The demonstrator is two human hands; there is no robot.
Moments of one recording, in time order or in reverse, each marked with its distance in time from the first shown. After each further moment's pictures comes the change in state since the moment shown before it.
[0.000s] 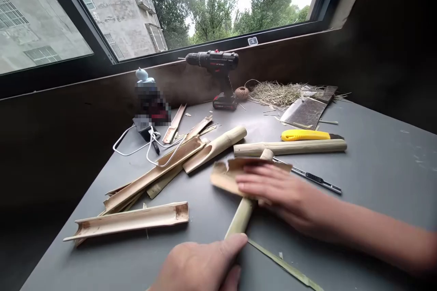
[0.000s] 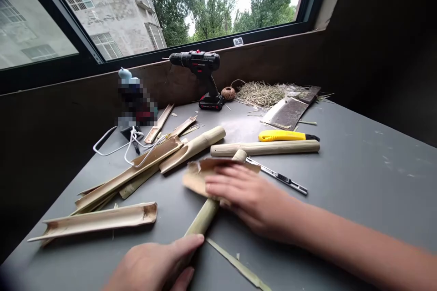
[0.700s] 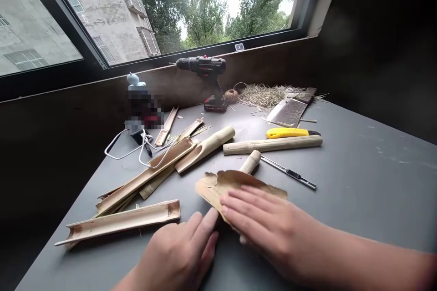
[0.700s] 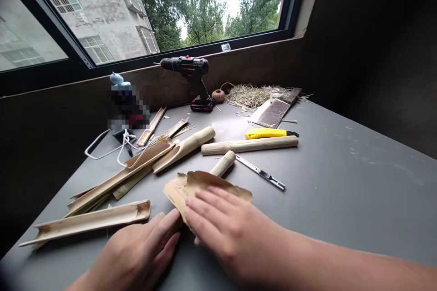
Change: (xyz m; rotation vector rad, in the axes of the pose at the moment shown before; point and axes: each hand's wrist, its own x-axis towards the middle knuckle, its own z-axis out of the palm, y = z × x) left_hand 0.002 -0.014 -0.007 0.226 0.005 0.052; right_hand -0.005 -0.030 0.007 -0.167 0.111 -0.056
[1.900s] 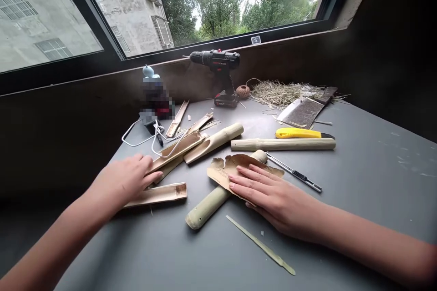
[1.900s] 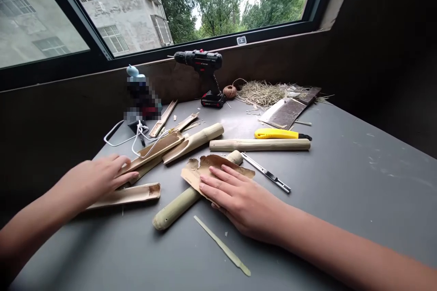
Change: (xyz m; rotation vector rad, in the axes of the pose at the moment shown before) left_hand 0.000 -0.114 -0.062 0.401 -0.587 -0.597; right_hand -0.005 0.017 -0.001 0.132 -0.126 0.031
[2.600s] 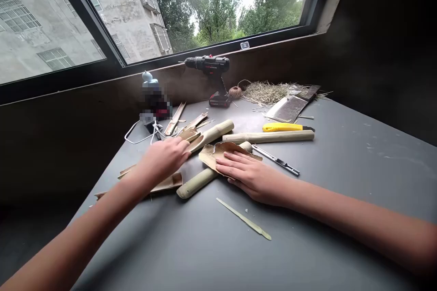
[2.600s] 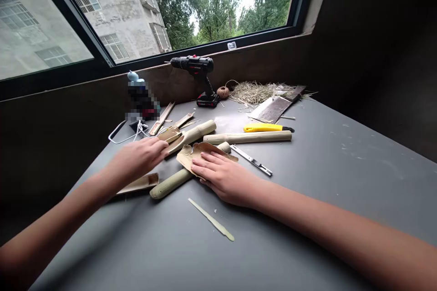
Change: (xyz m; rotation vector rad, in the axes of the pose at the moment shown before) left_hand 0.028 0.067 -0.021 0.052 0.201 0.282; right_hand 0.012 0.006 0.006 -0.022 0.003 0.028
